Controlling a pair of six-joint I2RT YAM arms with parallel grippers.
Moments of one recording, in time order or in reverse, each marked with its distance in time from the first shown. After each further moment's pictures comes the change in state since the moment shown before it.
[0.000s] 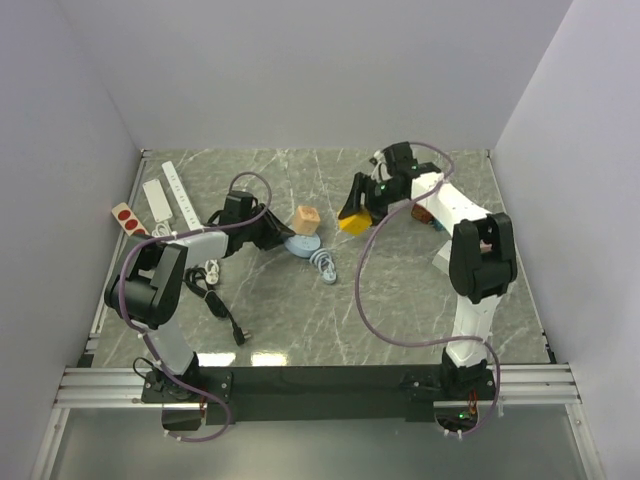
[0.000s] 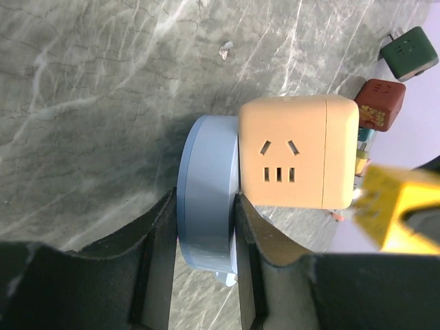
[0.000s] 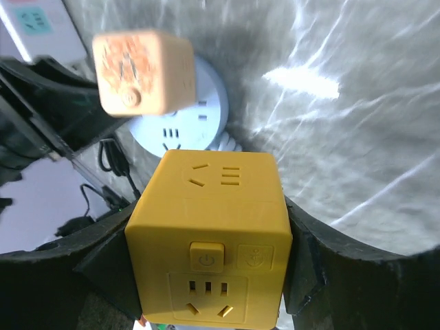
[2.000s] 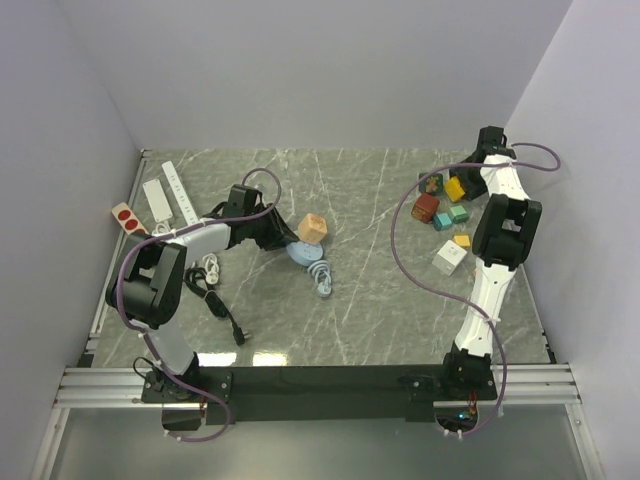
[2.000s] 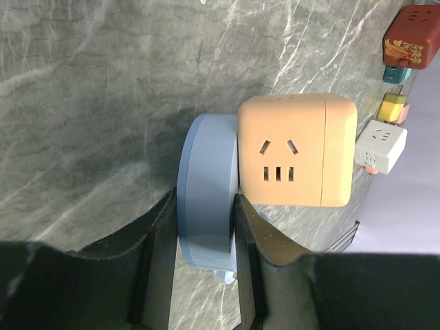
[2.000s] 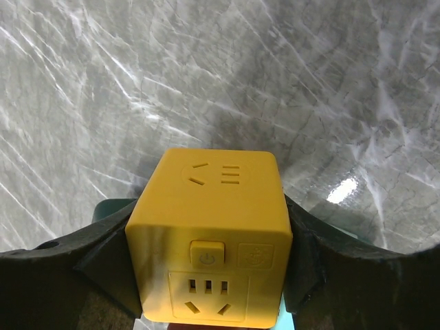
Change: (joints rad) left arm -0.018 0.002 0.107 -0.207 0.092 0.175; right arm -0.488 0.419 0.482 -0.037 0.682 0.366
